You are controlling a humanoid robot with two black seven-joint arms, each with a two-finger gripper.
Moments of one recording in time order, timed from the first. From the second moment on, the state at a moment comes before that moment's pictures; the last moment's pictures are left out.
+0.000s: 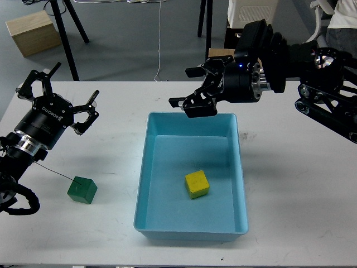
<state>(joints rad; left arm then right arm) -0.57 0.70 -0.48 -1.37 -0.23 -0.36 -0.49 1.13 -0.42 0.46 1.22 -2.00 0.28 0.49</state>
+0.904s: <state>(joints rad) -0.80 1.18 -0.53 -1.55 1.61 -0.42 -0.49 0.26 -0.32 1.26 1.58 -1.22 0.20 0.45</state>
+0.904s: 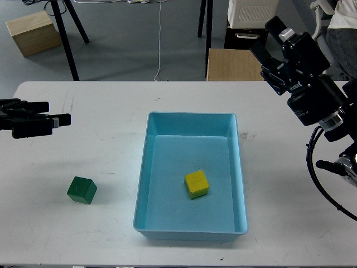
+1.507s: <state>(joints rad) -0.79 1.02 -0.33 -1.52 2.18 -0.43 -0.49 -0.24 -0.32 1.62 1.68 -1.17 0.13 0.46</state>
